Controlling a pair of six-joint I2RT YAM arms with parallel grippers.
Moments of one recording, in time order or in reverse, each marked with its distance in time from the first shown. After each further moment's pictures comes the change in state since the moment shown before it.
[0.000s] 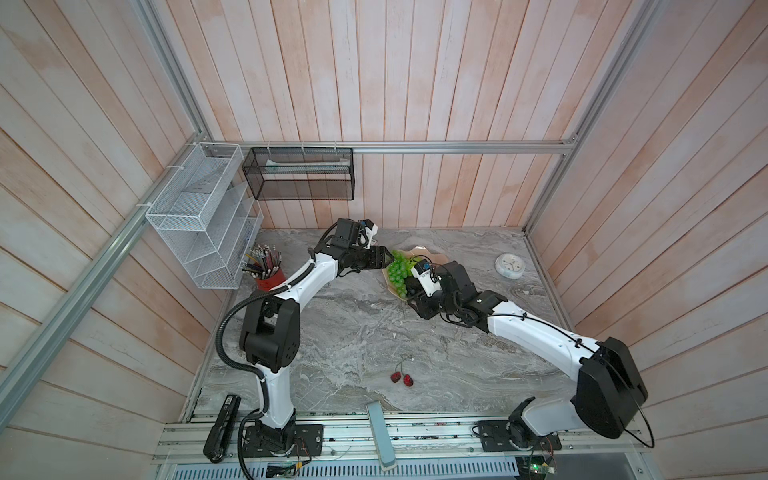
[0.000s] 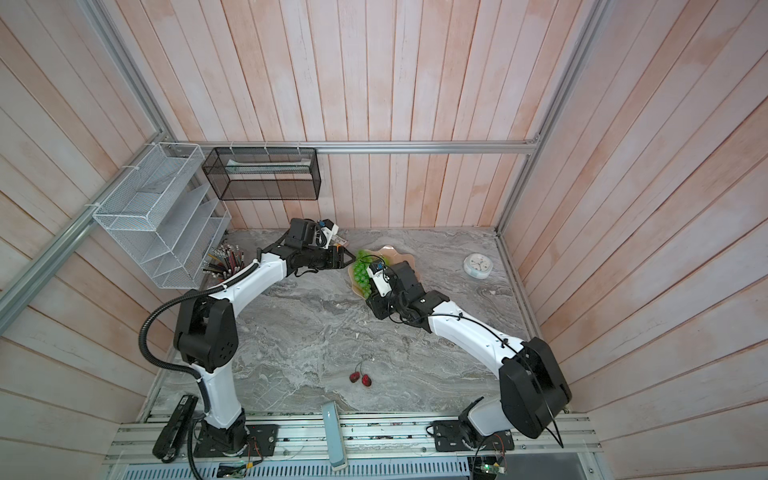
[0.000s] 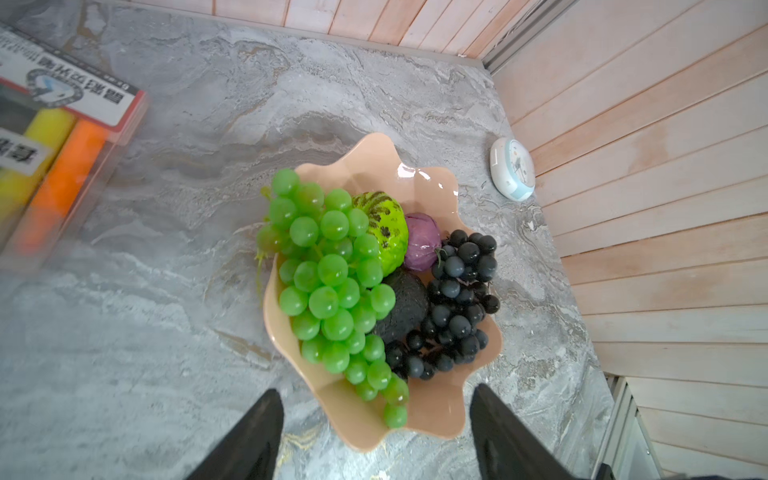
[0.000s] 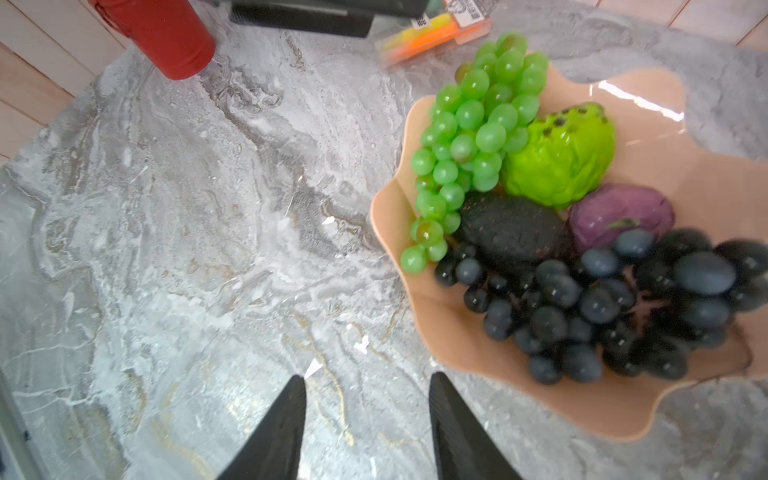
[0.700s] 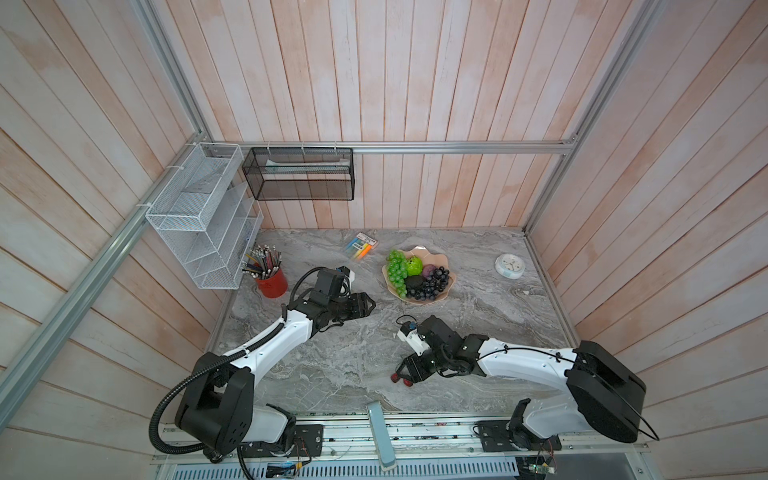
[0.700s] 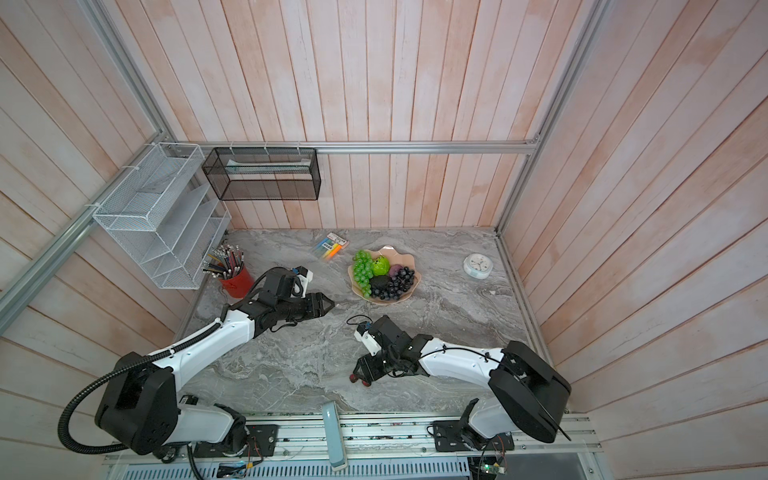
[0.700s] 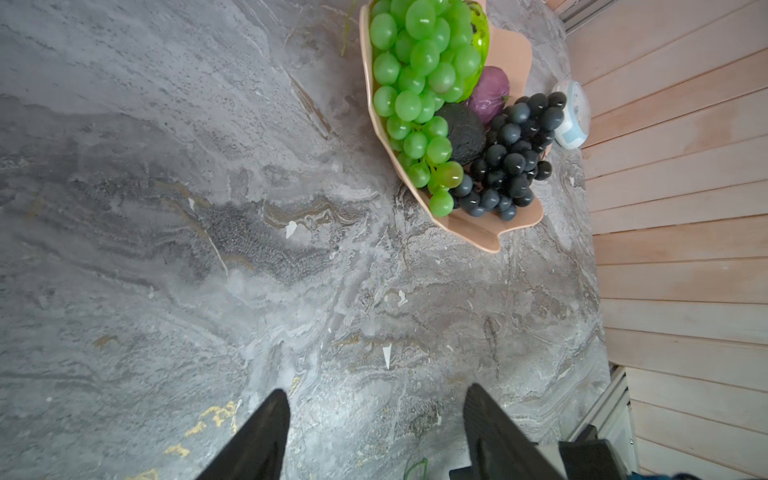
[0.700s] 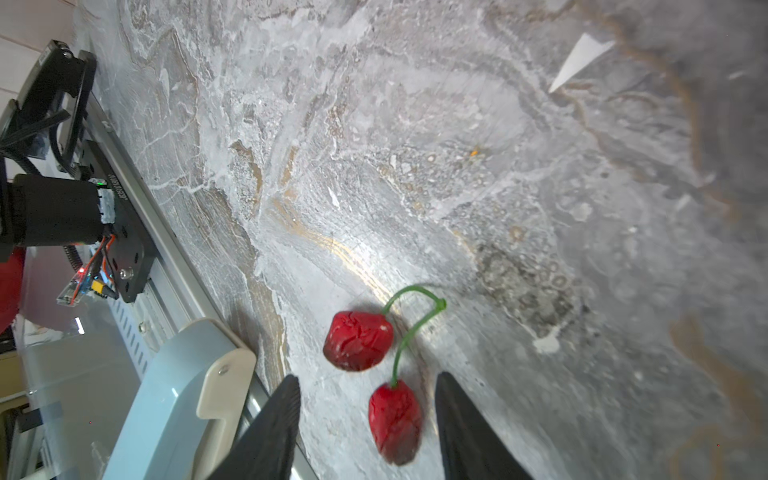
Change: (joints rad) left arm -0.056 -0.487 -0.653 0.116 -0.148 -0.225; right arm 0.254 0.036 -0.304 0.116 -0.240 0.330
